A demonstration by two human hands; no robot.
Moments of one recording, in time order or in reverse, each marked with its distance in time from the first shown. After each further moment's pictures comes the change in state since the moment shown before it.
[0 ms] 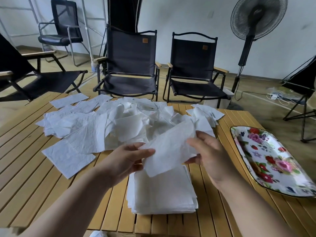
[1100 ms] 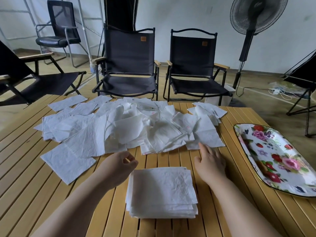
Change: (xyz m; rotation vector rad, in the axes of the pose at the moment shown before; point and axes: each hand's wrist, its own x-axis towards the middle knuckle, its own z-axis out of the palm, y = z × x) left_hand 0.005 -0.016 -0.021 1.038 0.375 -0.011; right_hand 0.062 0.111 -0.025 -1.079 0.169 0.246
